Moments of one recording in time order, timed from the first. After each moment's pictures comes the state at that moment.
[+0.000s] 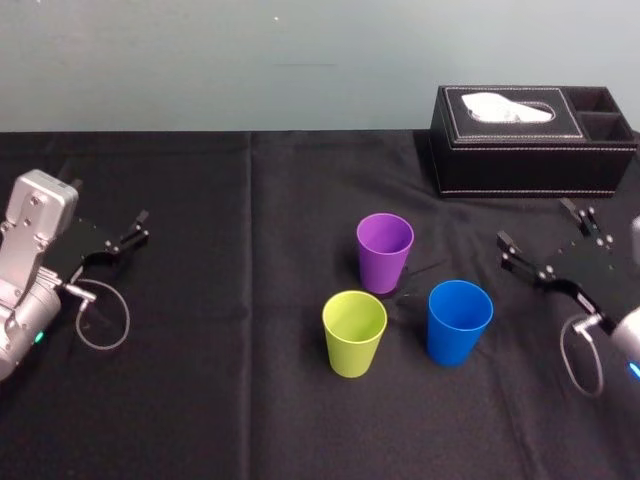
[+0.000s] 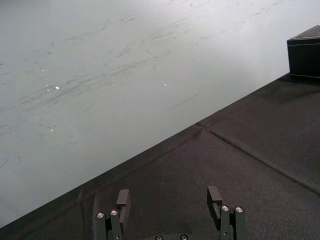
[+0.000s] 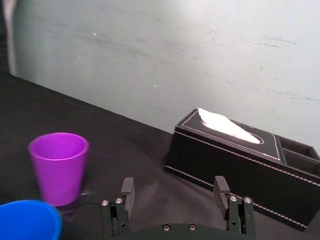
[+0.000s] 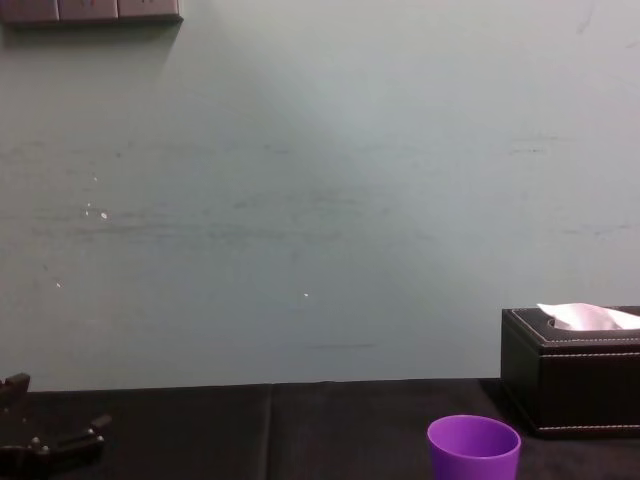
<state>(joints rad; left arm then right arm) -0.20 0.60 0.45 -1.41 -0.25 -0.12 0.03 0.02 0.68 -0.33 -1.52 0.38 -0.28 0.09</state>
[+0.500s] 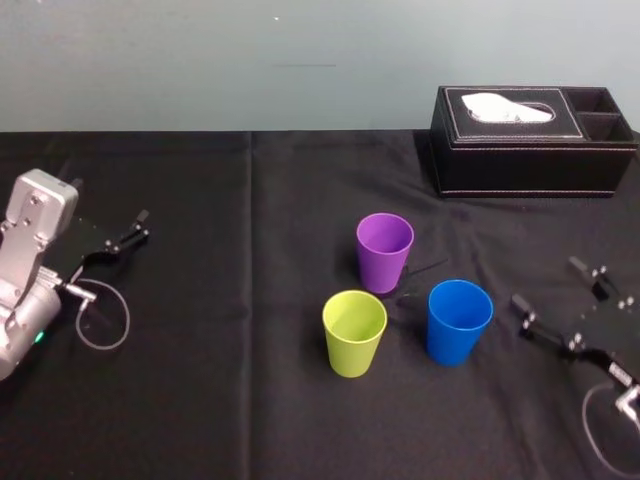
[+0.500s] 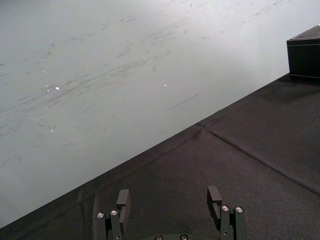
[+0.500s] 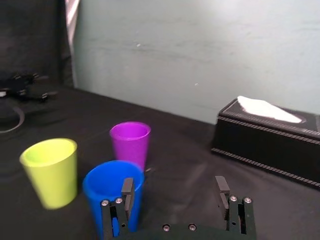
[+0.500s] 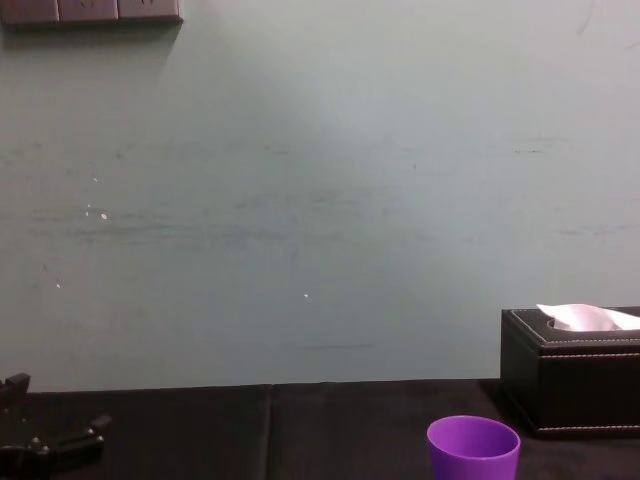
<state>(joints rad) -0.20 0.60 0.45 -1.41 -0.25 -0.12 0.03 -0.24 0.78 -0.22 -1.67 0.57 -0.37 0.29</state>
